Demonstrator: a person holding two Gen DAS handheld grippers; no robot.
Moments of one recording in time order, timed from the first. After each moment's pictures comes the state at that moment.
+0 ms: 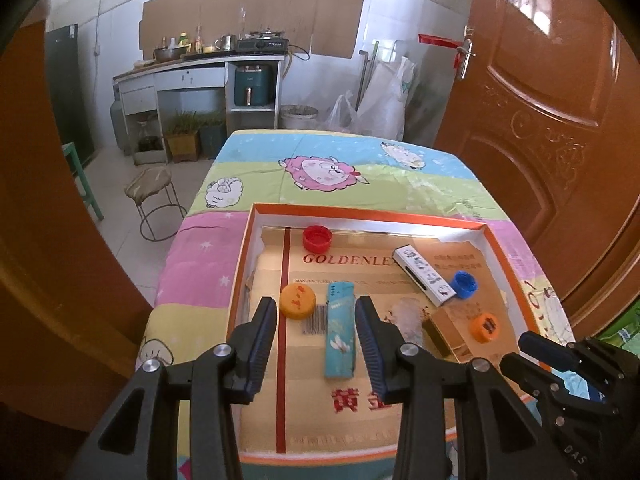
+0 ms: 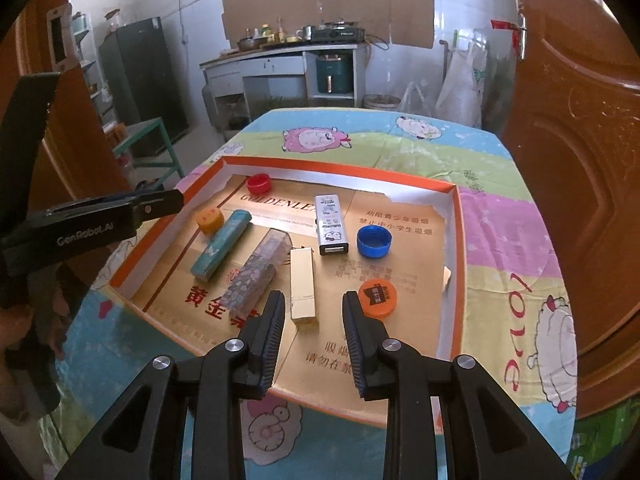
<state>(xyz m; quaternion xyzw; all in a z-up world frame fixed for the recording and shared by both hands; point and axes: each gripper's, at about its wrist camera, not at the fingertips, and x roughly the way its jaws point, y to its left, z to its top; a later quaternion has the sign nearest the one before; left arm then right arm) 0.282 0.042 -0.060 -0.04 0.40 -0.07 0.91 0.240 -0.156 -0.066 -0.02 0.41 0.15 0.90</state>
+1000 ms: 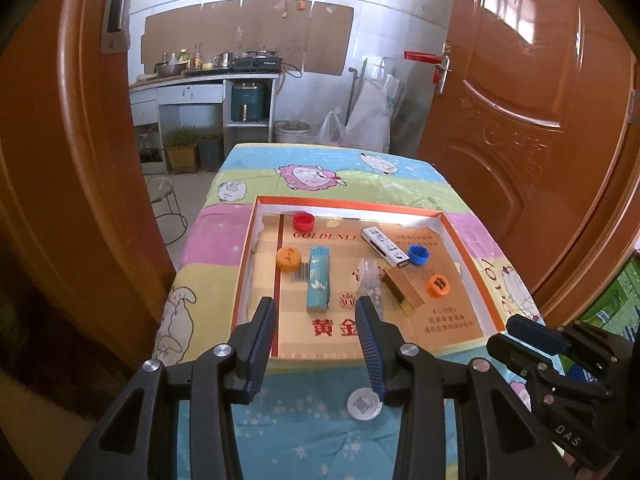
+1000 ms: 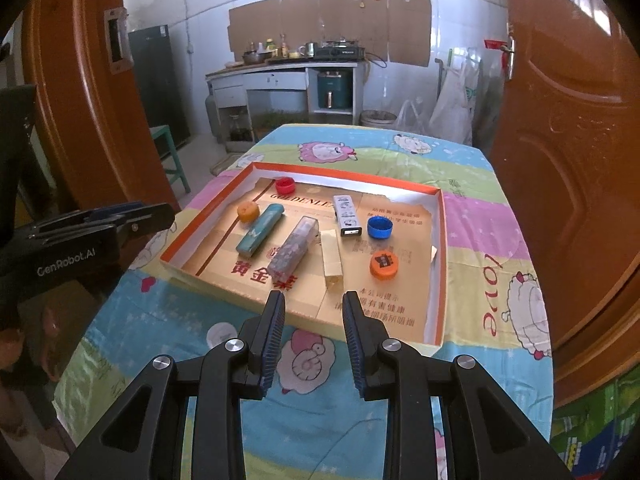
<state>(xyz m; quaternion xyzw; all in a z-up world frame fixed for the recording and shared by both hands) 0.192 0.045 -0.028 -0.04 0.37 -0.08 0.92 0.160 -0.145 -0.029 -0.03 0.38 0.14 0.91</state>
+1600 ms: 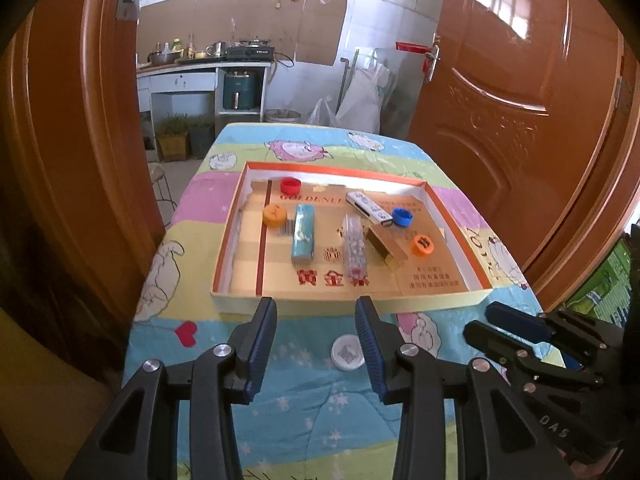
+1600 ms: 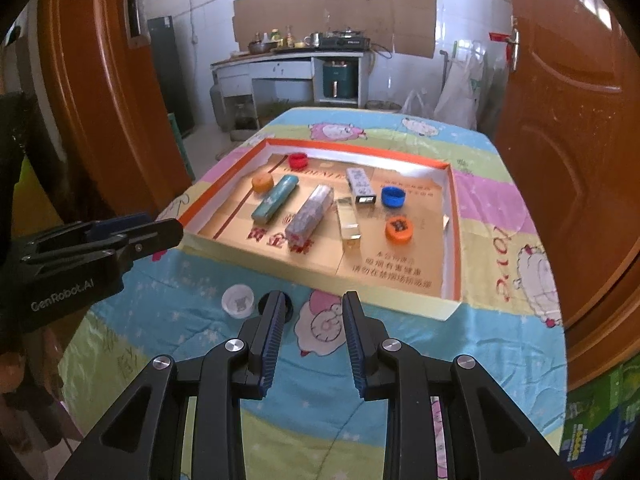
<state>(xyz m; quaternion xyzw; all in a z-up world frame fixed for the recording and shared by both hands) 0.157 0.038 -0.054 -0.05 0.39 -0.10 0.91 0.134 -0.137 -0.051 -0.03 0.40 0.15 0.90</state>
